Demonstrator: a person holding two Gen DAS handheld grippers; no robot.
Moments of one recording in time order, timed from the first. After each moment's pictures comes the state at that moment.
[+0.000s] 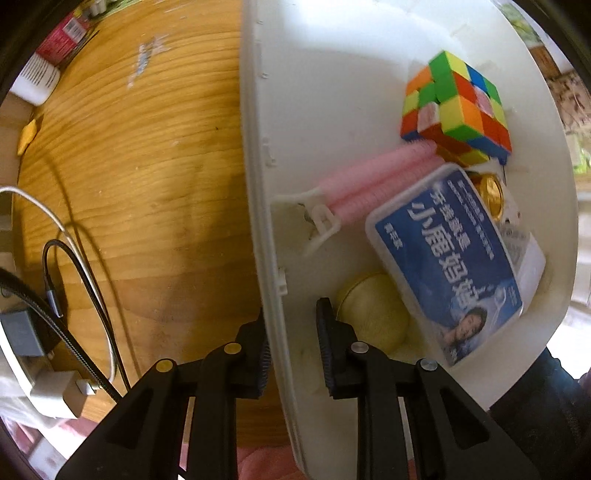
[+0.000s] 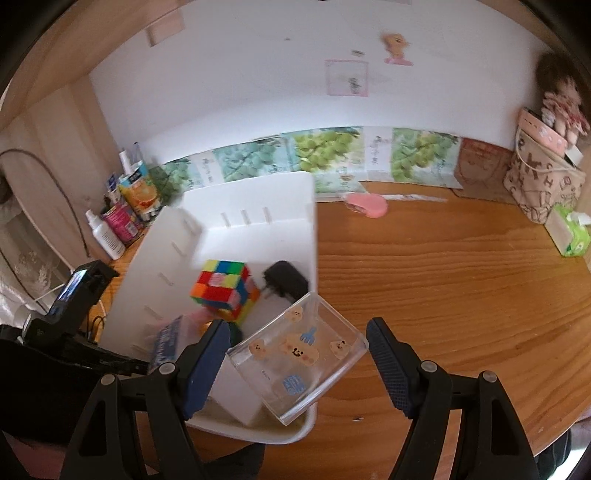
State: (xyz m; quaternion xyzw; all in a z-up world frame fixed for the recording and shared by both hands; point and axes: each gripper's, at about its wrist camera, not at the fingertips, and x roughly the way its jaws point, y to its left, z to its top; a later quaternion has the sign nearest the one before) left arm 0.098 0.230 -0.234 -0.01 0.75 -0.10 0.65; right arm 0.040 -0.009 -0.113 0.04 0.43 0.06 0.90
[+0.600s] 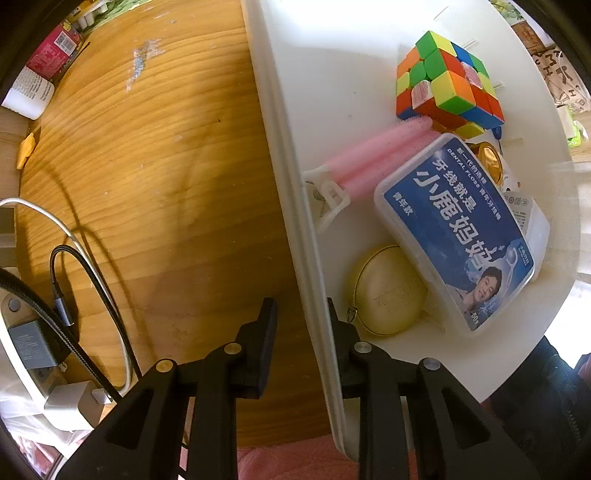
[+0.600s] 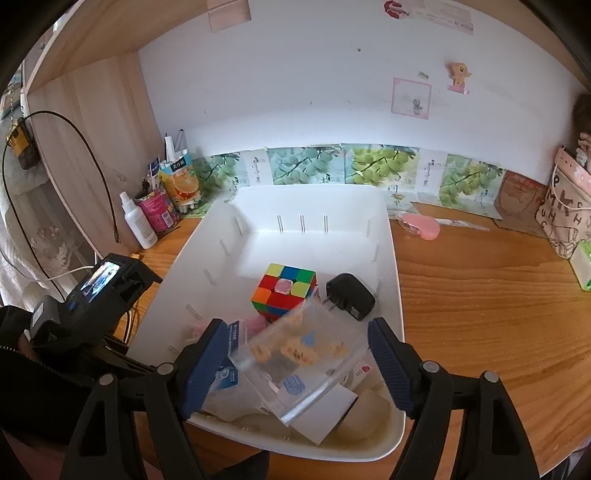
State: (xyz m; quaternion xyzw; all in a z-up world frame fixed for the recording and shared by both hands) left arm 0.085 0.215 -0.240 0.02 0.75 -0.12 0.65; right arm 0.035 0.051 -0.115 0.00 0.40 0.11 0.91
